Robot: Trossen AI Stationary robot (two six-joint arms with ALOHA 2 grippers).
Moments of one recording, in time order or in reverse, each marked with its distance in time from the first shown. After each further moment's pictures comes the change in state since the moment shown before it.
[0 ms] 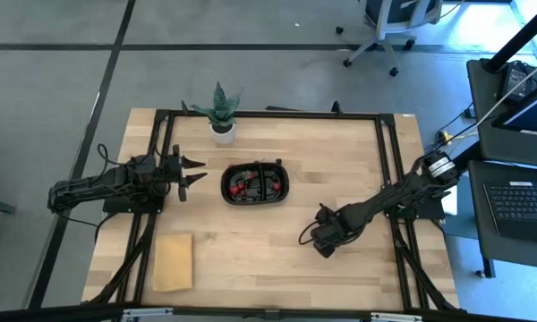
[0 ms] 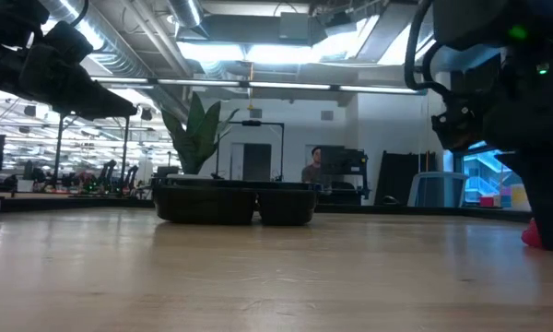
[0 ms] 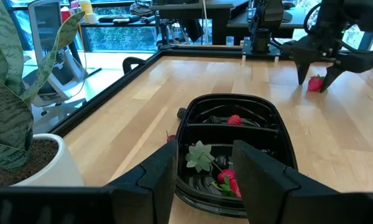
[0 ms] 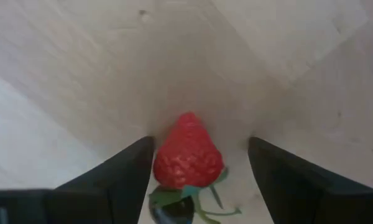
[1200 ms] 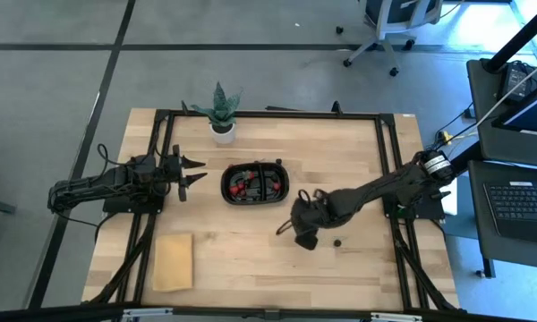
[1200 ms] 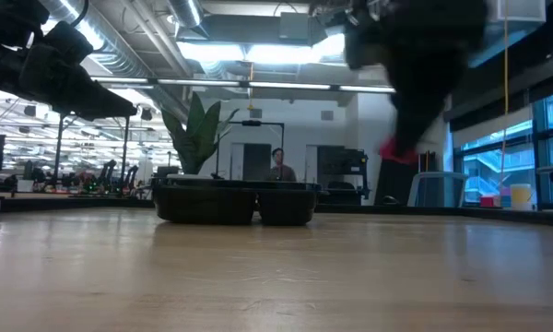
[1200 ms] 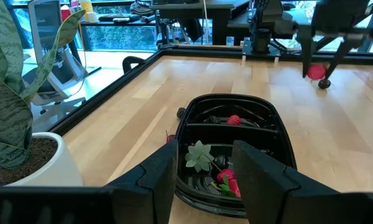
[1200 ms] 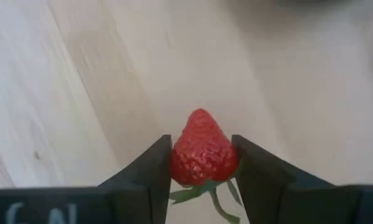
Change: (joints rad) left arm 0.000 0.000 0.000 -0.001 0.000 -0.010; right arm -0.128 0.018 0.289 -0.031 0.186 -0.526
